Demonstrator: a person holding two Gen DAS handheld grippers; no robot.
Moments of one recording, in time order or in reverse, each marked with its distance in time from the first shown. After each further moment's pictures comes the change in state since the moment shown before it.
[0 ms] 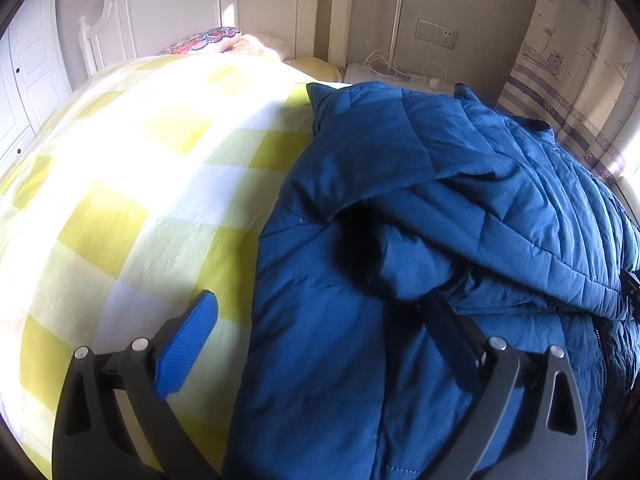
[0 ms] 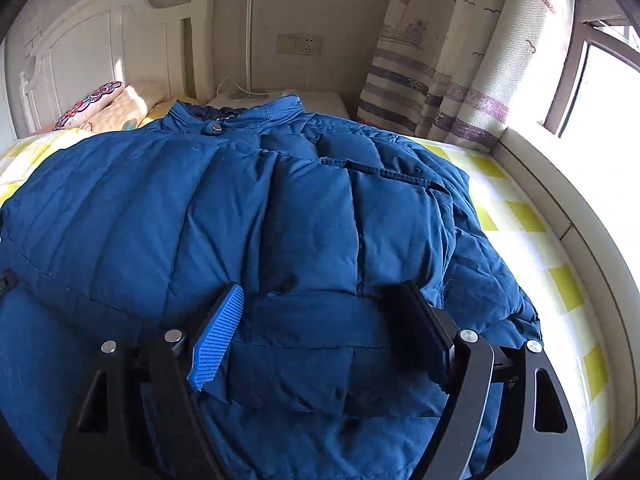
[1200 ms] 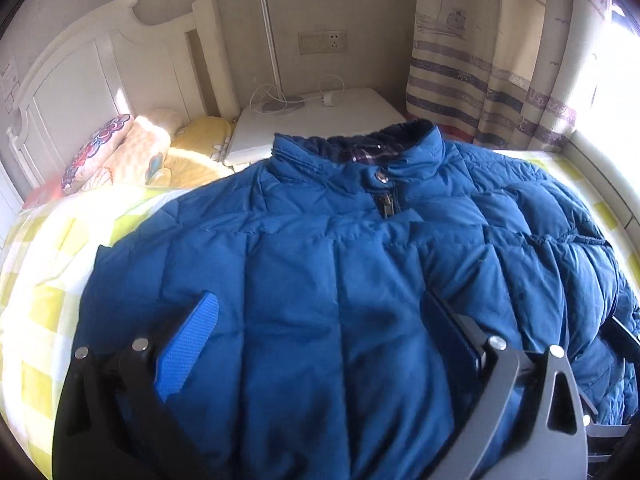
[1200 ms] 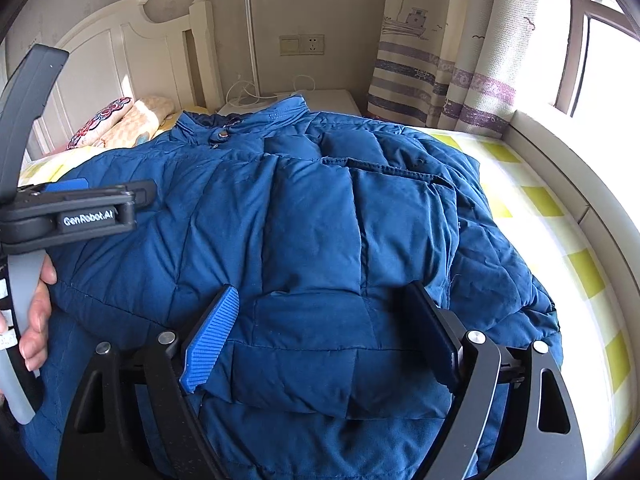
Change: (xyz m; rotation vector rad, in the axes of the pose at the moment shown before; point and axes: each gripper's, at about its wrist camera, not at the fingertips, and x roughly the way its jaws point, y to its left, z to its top) left arm 0.018 -0.184 0.078 0.296 -0.080 -0.090; right arm 0.003 -0.008 0.000 0.055 0.012 0.087
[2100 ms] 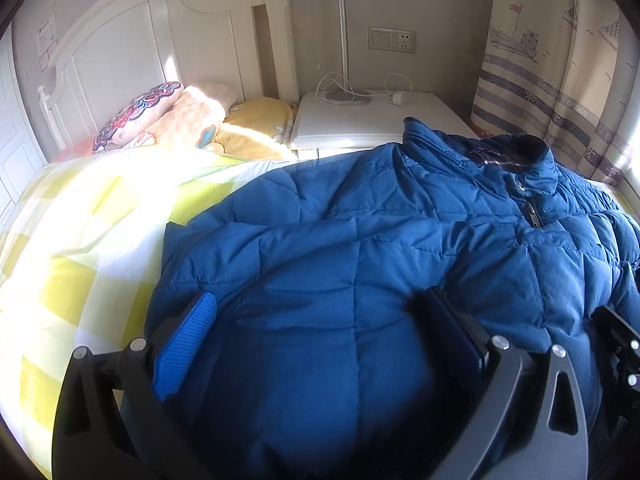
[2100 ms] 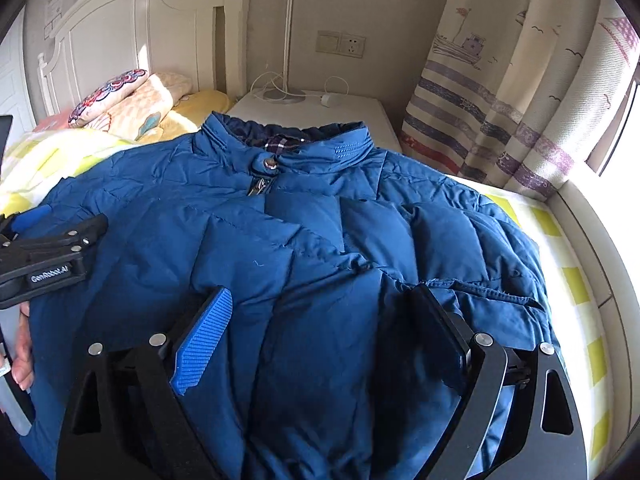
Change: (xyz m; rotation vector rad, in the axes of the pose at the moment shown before) left arm 0.047 0.092 -0.014 -0.112 0.040 0.077; right arm 0.055 0.071 0.060 -0.159 0.032 -0.029
